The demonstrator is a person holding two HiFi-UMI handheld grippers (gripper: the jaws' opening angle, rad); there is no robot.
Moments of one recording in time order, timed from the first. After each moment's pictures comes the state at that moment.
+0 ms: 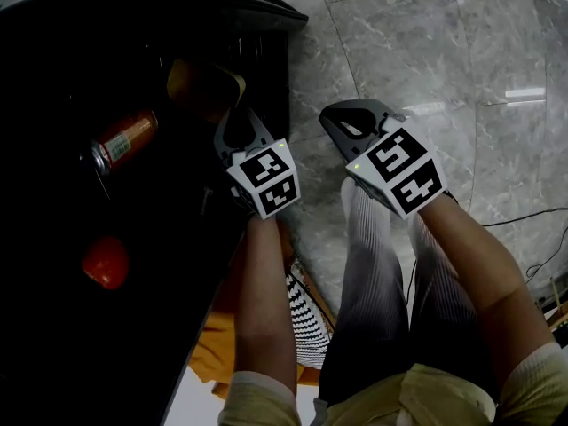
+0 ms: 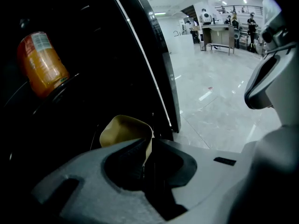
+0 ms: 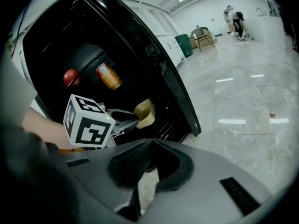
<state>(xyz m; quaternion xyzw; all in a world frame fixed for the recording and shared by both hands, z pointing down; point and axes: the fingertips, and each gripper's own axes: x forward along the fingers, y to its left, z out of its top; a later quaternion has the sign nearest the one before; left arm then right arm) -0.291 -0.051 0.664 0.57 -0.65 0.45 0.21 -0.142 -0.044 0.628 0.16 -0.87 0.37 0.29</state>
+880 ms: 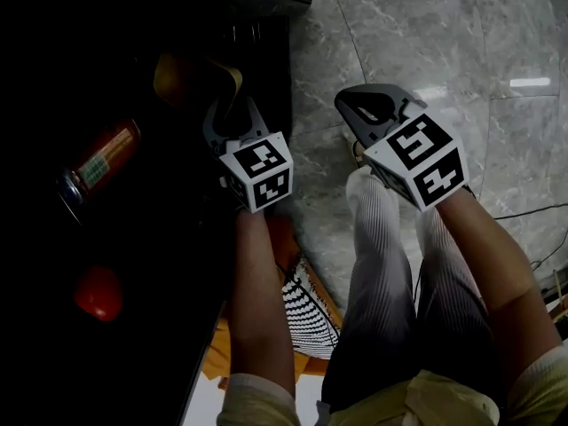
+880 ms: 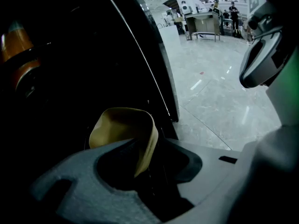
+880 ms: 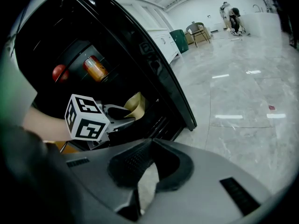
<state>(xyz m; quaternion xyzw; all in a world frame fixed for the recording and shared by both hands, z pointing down) -0.311 -0.056 0.711 0.60 -0.59 0.51 0.19 -0.139 -0.055 0.675 0.17 -0.85 0.39 0.31</state>
